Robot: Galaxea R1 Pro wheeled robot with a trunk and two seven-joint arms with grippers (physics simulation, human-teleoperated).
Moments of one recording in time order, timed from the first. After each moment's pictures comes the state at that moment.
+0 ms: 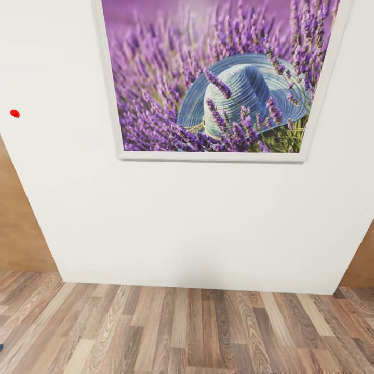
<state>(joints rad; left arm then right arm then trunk) 0.00 -0.01 0.01 -0.54 0.00 -0.16 0.00 0.00 -0.01 -0.01 -0.36 0.00 -0.22 -0.01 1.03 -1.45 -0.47</state>
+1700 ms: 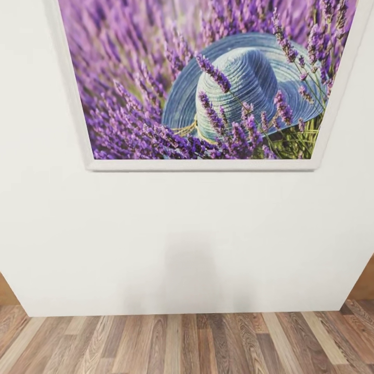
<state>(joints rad) 0.00 -0.01 0.01 -0.54 0.00 -0.16 0.00 0.00 -0.01 -0.01 -0.36 0.00 -0.22 -0.01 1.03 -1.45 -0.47</state>
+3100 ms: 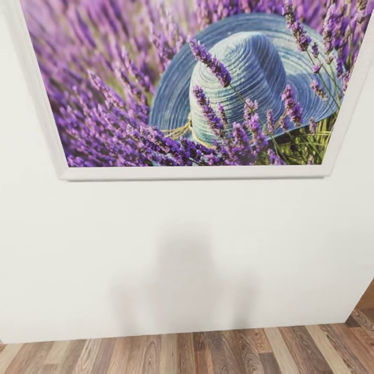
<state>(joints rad) 0.00 -0.01 0.01 -0.54 0.00 -0.16 0.00 0.00 -0.01 -0.01 -0.36 0.00 -0.22 -0.01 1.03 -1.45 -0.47</state>
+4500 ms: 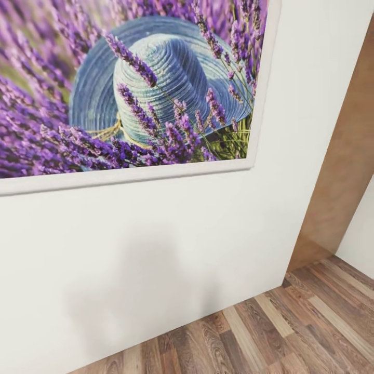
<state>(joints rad) 0.00 -0.01 0.01 -0.54 0.00 -0.16 0.00 0.00 -0.01 -0.01 -0.36 0.00 -0.22 -0.01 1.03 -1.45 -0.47</state>
